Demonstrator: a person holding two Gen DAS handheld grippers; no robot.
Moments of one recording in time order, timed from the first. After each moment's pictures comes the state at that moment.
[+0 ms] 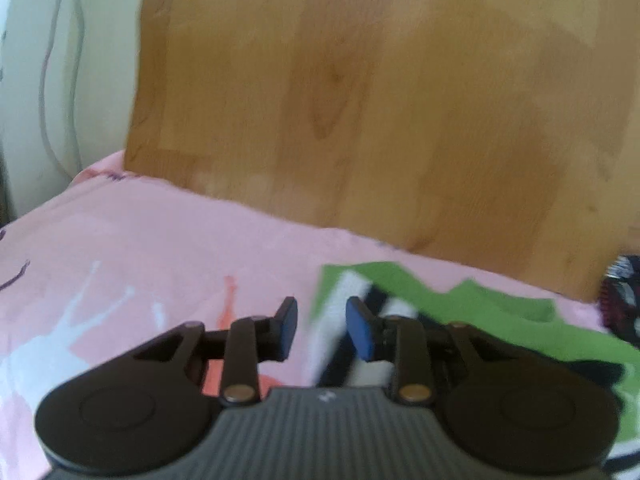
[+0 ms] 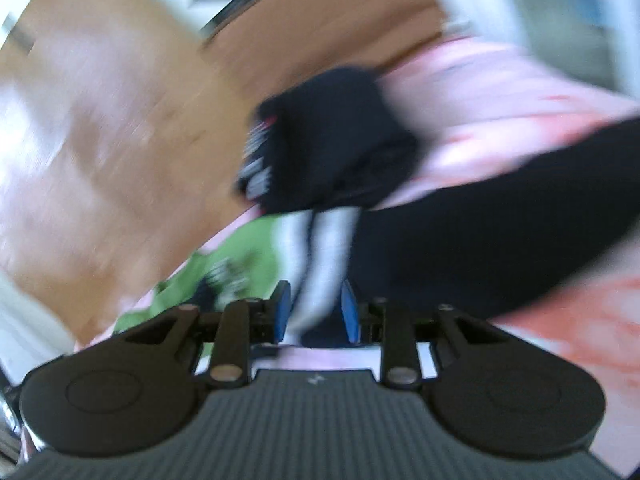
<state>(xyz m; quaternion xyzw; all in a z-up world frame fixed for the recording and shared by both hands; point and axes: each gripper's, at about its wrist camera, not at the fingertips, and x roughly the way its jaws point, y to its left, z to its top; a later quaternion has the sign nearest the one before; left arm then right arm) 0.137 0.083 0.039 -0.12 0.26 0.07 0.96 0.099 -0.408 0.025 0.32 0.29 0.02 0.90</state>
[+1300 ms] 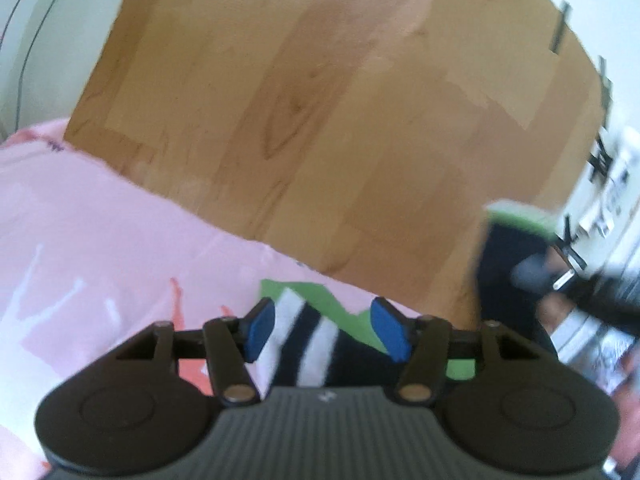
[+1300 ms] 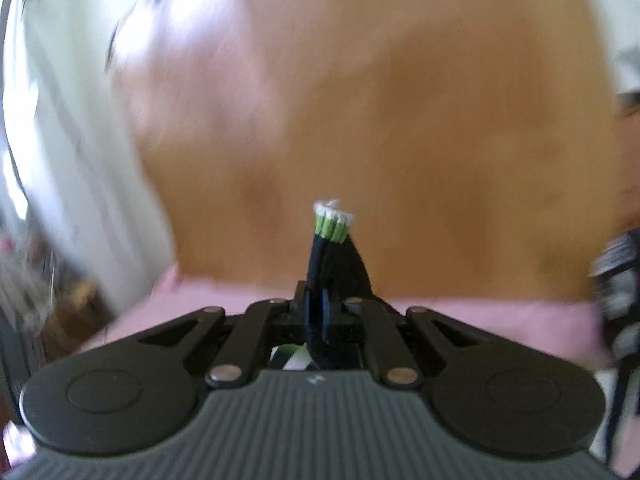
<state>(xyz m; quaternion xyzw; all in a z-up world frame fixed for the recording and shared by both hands) 0.122 0.155 0.042 -0.25 0.22 -0.08 0.94 0.215 -0.103 0.108 0.06 0.24 0.30 0.92</state>
